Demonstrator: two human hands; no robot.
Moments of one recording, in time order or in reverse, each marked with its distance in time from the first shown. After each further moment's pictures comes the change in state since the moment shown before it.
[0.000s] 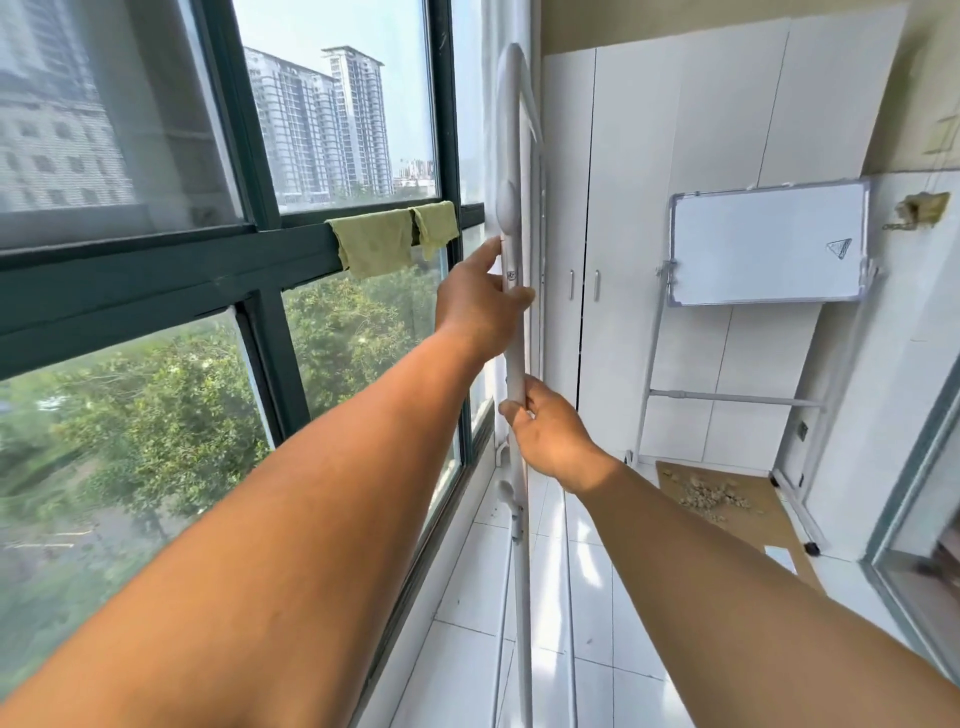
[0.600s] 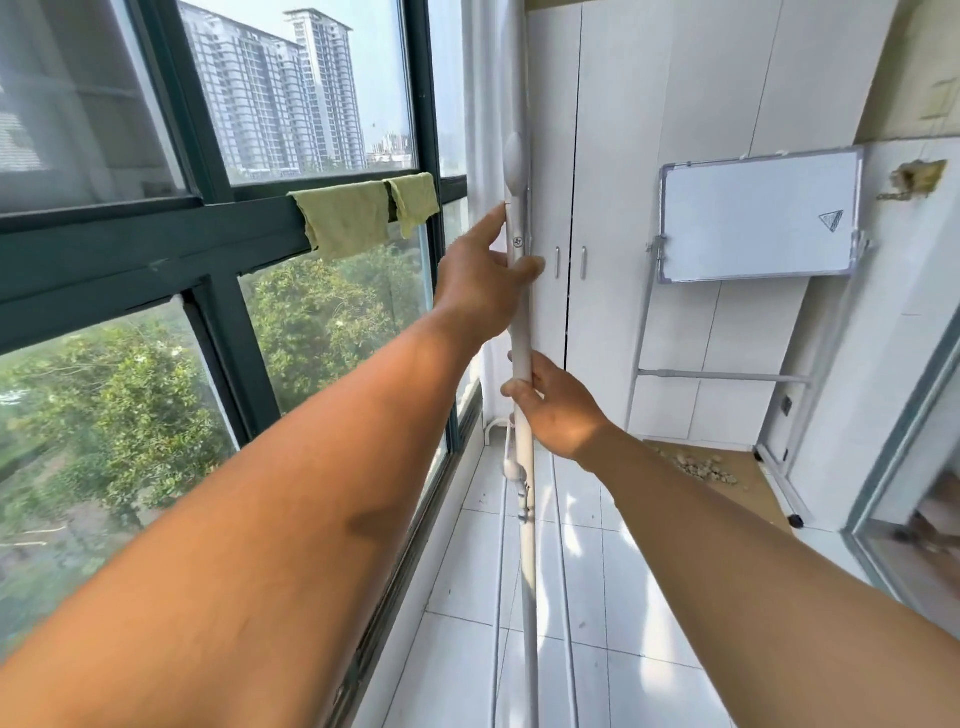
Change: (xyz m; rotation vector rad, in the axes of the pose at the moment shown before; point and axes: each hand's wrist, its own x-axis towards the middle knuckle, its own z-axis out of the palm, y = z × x) left_hand 0.049 -0.027 0.016 -0.093 -0.100 0.010; right_hand 0.045 0.020 -0.006 -0.076 -0.037 -0.062
